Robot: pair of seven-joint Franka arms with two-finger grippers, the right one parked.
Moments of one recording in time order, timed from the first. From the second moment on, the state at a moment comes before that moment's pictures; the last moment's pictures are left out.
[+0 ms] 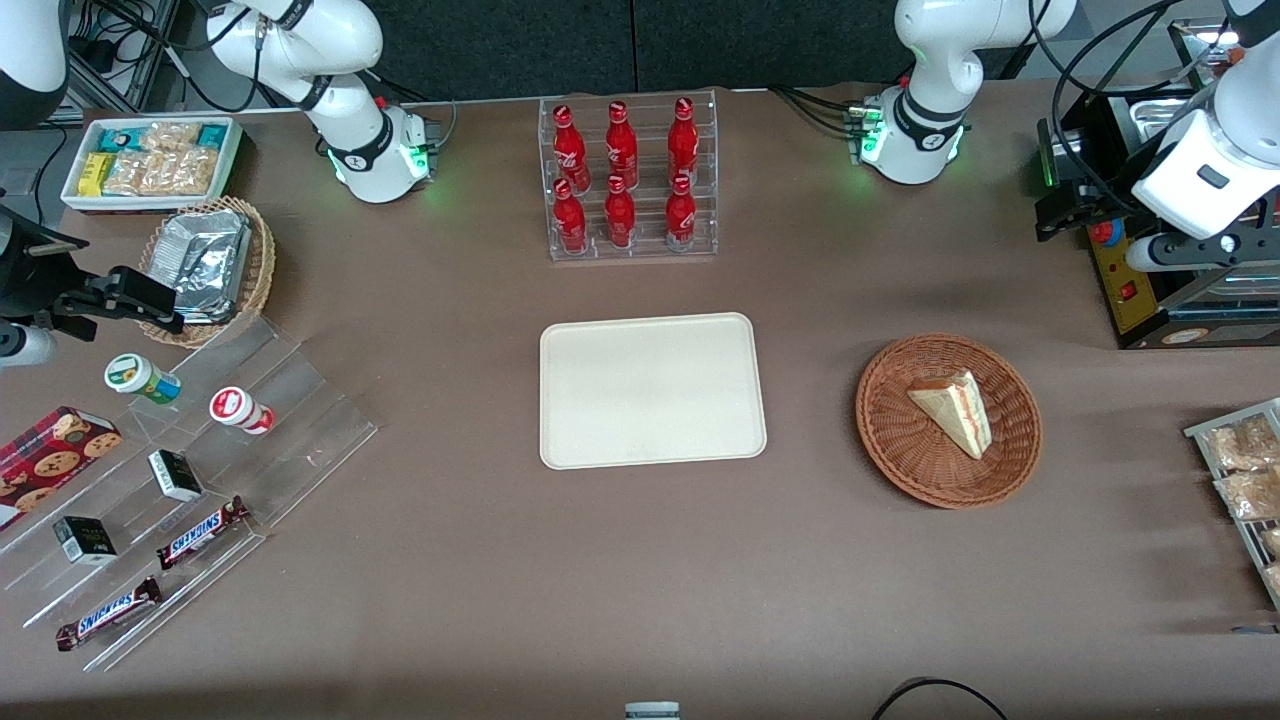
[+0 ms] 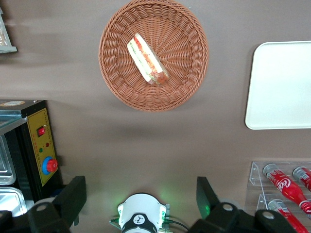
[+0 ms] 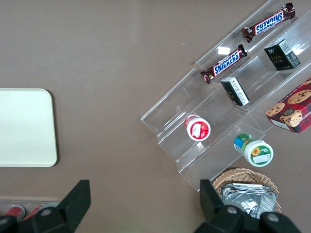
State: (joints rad) arm 0.04 -0.09 -0.12 -1.65 -0.01 1.38 -0.10
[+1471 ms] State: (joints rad) arm 0.04 -0.06 -0.12 -2.16 0.00 1.97 -0.25
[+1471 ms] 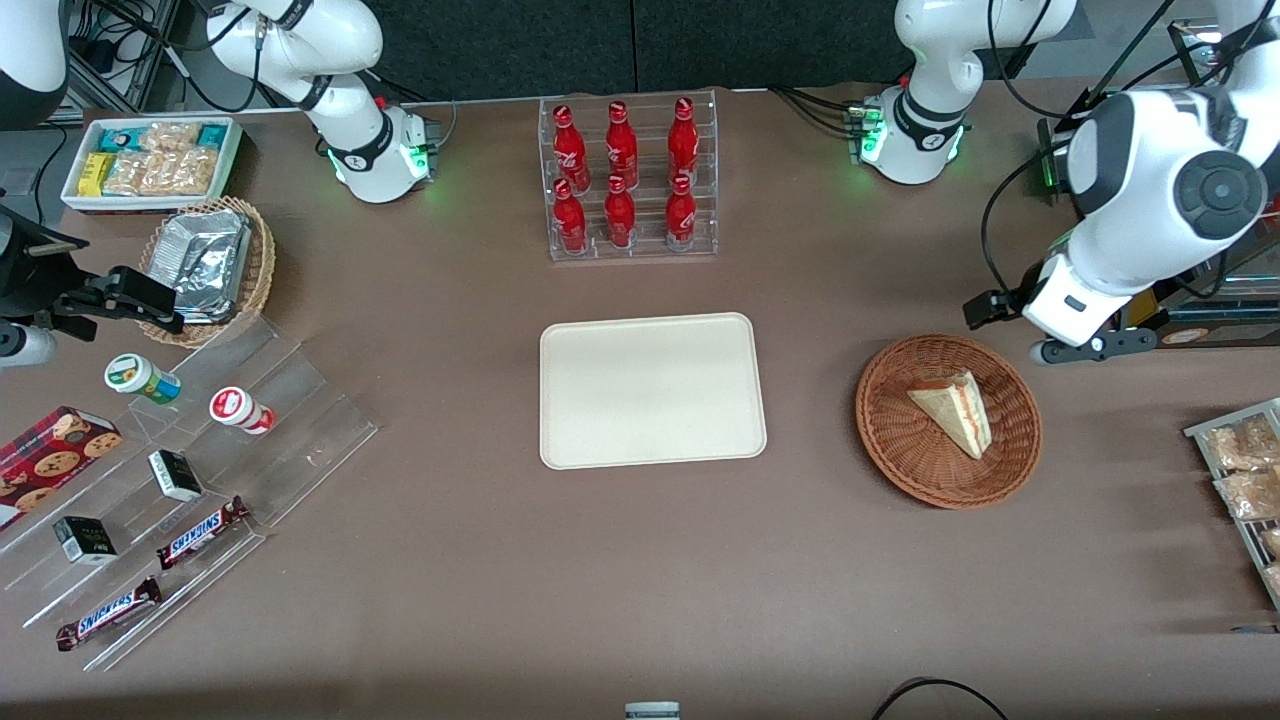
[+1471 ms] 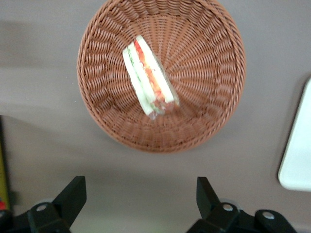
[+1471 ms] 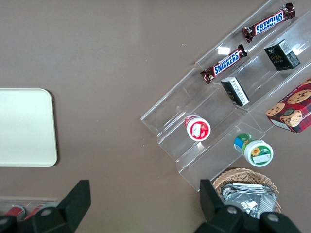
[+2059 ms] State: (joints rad) arm 0.04 0.05 -0.12 -2.20 0.00 2.21 -0.58
